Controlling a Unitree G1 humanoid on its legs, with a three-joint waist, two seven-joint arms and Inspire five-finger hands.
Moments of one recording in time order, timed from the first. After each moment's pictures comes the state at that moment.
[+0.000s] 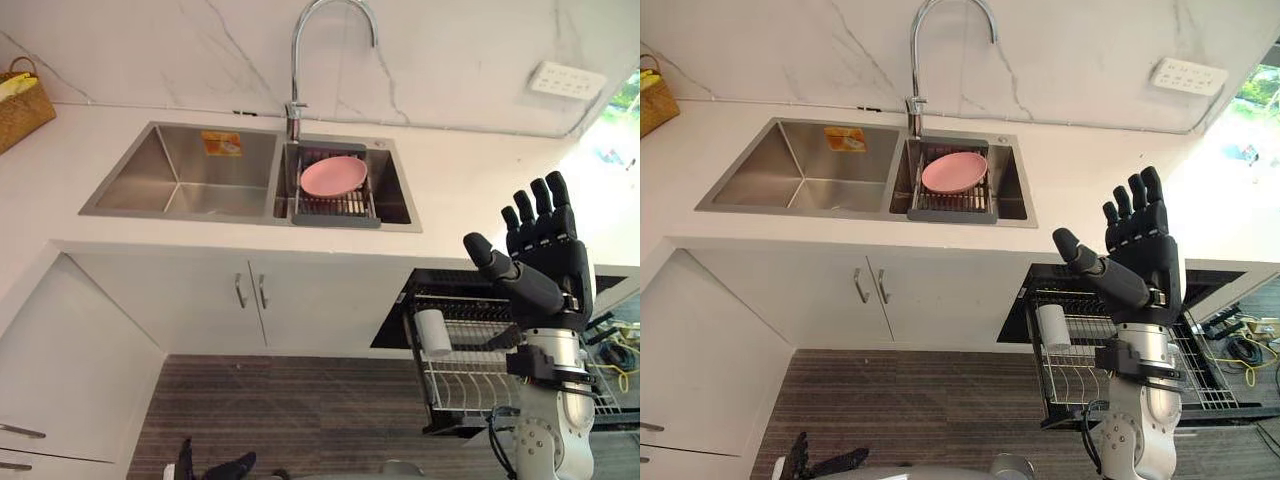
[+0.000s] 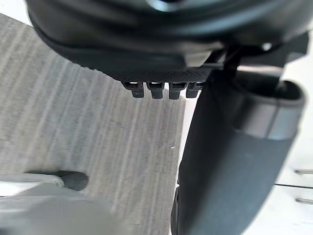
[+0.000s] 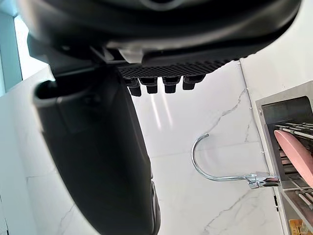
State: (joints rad) left arm 0.33 0.08 0.17 0.83 -0.01 -0.24 0.20; right arm 0.18 -0.07 -0.35 -0.32 0.57 -0.16 0.26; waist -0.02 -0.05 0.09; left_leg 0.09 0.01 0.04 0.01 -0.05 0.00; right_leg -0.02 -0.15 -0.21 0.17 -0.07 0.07
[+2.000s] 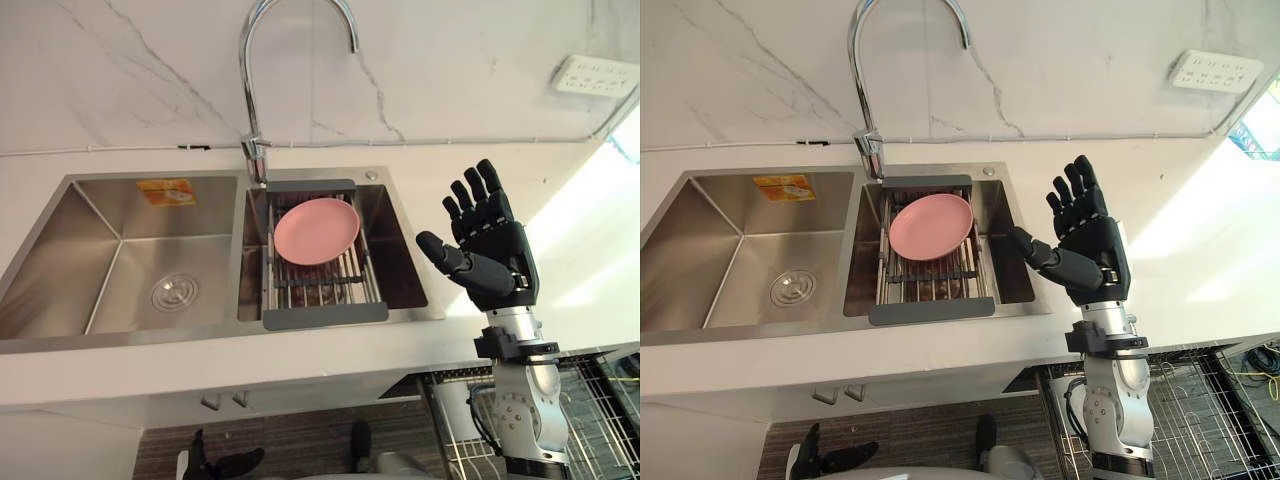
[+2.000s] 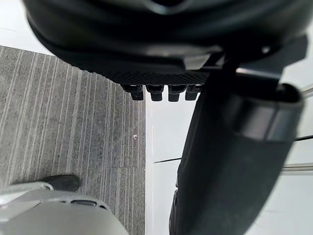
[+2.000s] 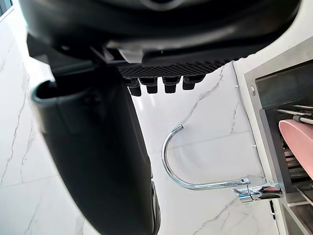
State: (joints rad) left arm 0.22 0.08 0.18 0.99 0.03 -0.18 0.21; right arm 0.08 -0.15 -0.19 -0.21 0.61 -0.16 0.32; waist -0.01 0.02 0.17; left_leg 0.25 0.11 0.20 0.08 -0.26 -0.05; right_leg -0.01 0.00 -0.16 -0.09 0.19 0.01
